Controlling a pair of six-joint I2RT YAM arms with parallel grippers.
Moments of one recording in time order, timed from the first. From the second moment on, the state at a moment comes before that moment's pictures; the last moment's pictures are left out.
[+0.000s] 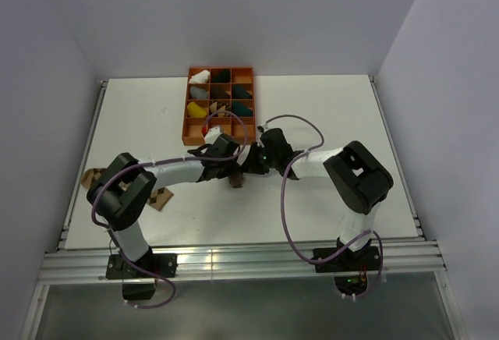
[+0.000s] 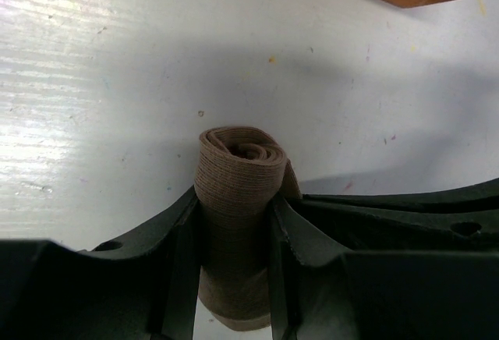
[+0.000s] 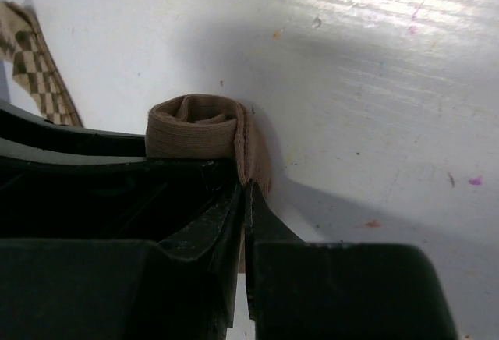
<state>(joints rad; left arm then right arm) -0.75 1.75 0.97 -0.16 -0.27 -0.98 0.62 1.81 0.85 0.26 -0.29 0.75</state>
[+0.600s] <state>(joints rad) -0.74 1.71 0.94 -0.16 -0.28 -0.92 0.59 1.82 0.76 0.45 -0.55 0.84</state>
